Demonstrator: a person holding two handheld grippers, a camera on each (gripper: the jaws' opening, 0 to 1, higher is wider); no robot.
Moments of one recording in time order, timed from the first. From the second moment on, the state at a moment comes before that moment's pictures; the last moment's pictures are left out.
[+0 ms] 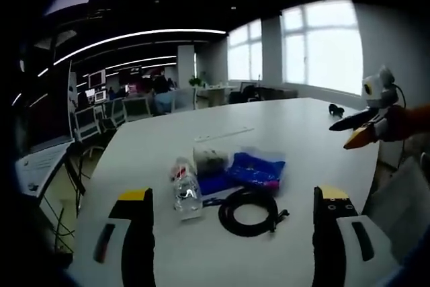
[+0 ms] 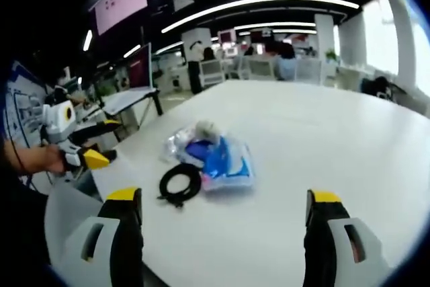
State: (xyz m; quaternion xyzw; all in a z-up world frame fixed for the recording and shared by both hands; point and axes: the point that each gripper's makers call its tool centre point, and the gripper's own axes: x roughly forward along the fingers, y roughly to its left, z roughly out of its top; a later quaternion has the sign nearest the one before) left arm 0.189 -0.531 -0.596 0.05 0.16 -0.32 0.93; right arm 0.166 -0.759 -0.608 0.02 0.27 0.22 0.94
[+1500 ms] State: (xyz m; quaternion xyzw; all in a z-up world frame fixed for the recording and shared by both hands) left arm 0.286 -0.515 -0.639 0.04 0.20 -0.26 0.94; right arm 0.303 -0.679 -0.614 0.08 0.30 0.28 0.91
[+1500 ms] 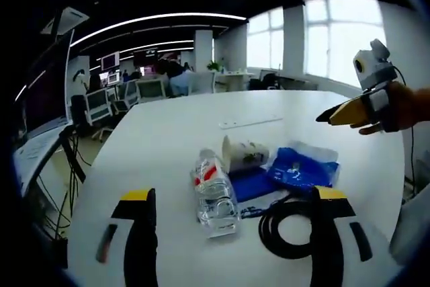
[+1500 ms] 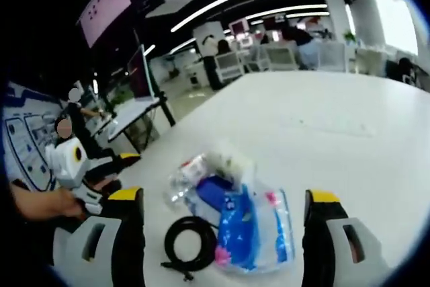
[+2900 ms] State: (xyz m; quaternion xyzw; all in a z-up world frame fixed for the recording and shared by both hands) left arm 0.341 -0.508 -0.708 0.02 0.27 -0.18 0.95; right arm 0.377 -0.573 -0.638 0.04 0.36 0.37 0.86
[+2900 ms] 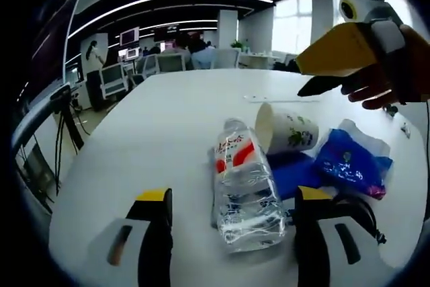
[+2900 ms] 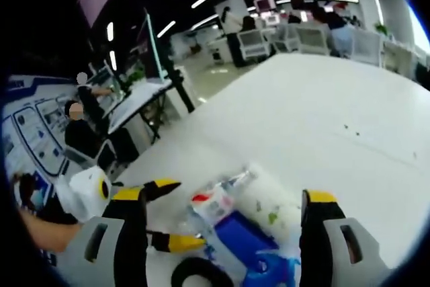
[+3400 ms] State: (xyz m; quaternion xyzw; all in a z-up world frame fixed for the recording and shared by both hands) left arm 0.339 -0.514 -0.713 0.02 0.27 -0.18 0.94; right arm 0.403 -0.531 -0.656 0.02 0.38 0.40 0.83
